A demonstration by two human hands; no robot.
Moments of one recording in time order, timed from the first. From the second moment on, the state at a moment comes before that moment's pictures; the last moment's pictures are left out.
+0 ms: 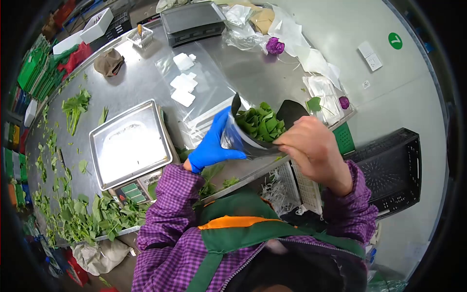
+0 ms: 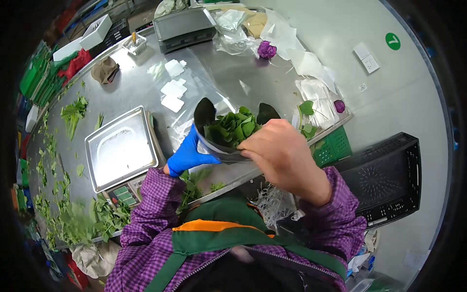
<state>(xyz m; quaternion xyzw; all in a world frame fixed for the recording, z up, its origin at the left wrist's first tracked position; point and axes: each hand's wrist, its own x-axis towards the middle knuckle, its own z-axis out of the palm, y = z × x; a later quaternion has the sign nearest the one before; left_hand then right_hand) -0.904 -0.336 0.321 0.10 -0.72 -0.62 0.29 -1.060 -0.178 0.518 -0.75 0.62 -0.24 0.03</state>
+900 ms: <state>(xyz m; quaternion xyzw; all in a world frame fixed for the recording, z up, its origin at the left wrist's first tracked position) -0.902 -0.289 0.307 -0.14 -0.85 -0.41 0.31 -1.189 -0.077 0.543 -0.30 0.79 -0.31 -0.44</state>
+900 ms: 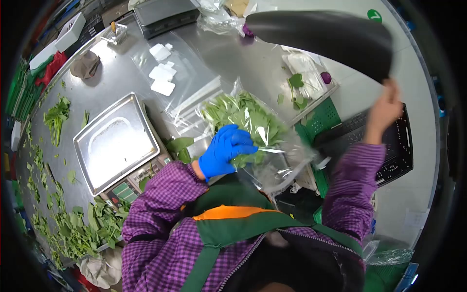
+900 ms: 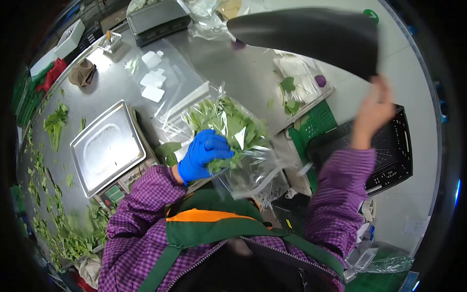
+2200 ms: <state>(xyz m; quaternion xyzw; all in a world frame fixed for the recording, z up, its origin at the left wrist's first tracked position) -0.835 -0.070 0.211 0.44 -0.32 -0.83 0.10 -1.048 0.059 0.226 -0.19 0.70 -0.45 0.51</state>
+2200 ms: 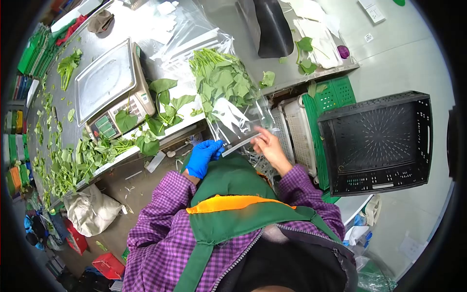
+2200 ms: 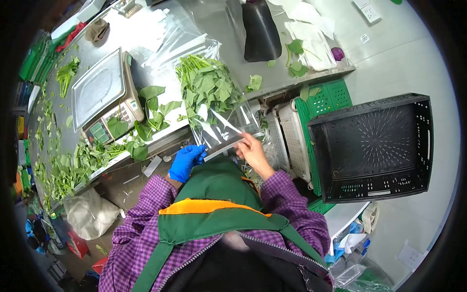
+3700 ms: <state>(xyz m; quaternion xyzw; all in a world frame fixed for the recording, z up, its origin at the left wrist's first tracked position) -0.981 -0.229 0.233 0.08 -0.92 -0.31 0.21 -1.027 -0.068 0.218 0.07 0.54 -0.75 0.38</state>
